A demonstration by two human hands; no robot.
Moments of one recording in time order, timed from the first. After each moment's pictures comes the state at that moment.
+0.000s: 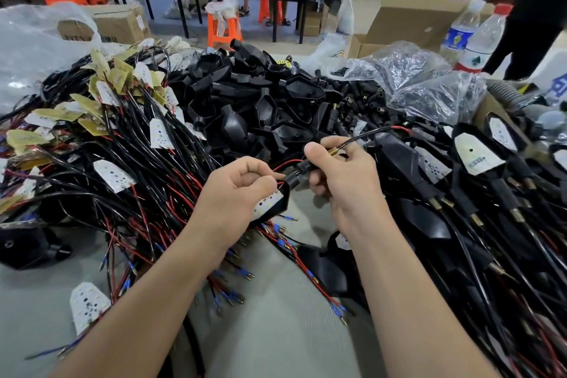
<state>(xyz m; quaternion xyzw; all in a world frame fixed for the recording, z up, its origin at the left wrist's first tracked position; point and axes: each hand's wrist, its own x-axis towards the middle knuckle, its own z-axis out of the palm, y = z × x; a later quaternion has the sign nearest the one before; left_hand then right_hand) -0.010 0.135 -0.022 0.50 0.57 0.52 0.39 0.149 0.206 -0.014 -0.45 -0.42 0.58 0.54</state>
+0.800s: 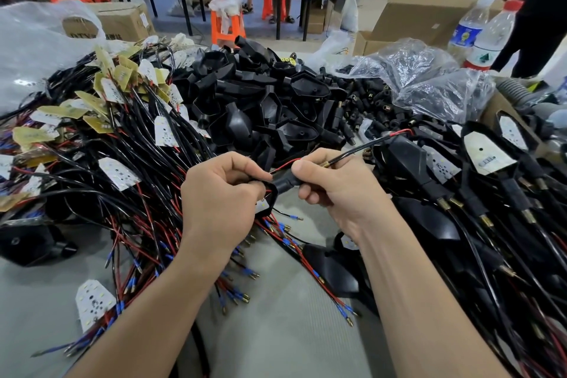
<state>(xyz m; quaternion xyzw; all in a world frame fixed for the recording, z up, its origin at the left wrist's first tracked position) -0.003 0.126 -0.012 0.43 0.65 0.58 0.24 0.152 0.198 -0.012 -0.38 -0.52 0.64 0.42</state>
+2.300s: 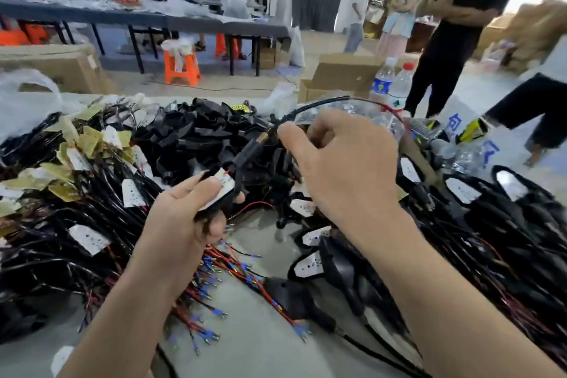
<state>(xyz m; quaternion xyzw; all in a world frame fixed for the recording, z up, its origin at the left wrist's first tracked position) -0.023 0.122 0.042 0.41 0.42 0.62 0.52 0.174 0.151 0.131 -0.57 -0.69 -0.04 0.44</state>
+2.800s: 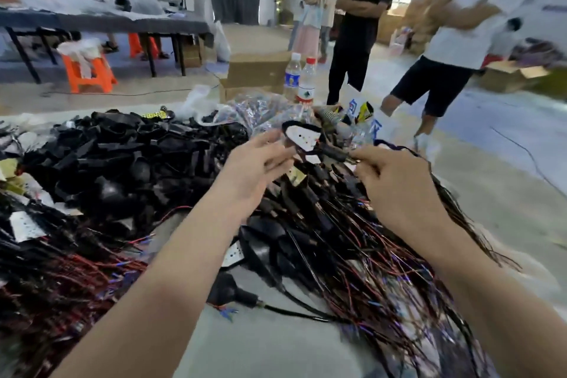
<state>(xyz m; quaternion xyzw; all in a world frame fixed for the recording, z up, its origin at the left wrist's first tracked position) 0.168 0.200 0.092 0.39 0.32 0.49 0.71 0.371 0.091 0.120 -0.70 -0.63 0.00 0.35</state>
